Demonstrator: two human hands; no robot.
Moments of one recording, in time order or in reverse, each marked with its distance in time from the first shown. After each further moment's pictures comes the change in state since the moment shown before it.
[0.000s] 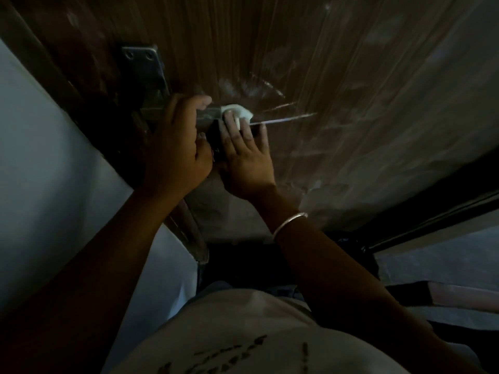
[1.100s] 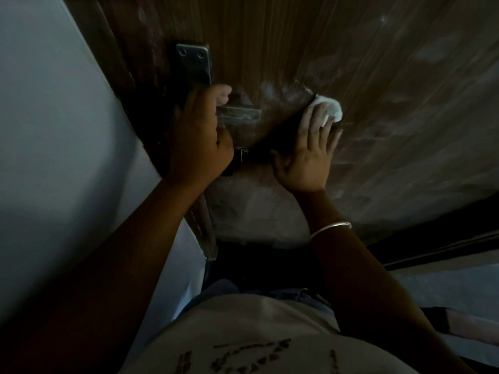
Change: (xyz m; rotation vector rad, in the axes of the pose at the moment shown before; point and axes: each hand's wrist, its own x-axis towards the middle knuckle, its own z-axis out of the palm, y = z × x) left_hand 0.002 -0.012 -0.009 -0.072 0.171 -0.056; right_hand -0.007 0.038 -0.016 -0.035 0.140 0.357
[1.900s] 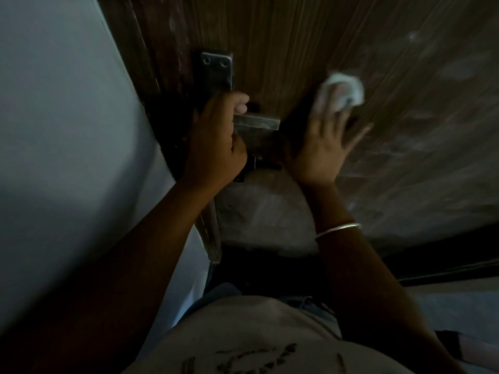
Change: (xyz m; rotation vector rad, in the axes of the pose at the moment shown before) left_hand 0.002 -0.005 -0.001 -0.085 -0.006 0.010; right_hand 0.035 -0.030 -0.010 -0.112 0.147 -0.043
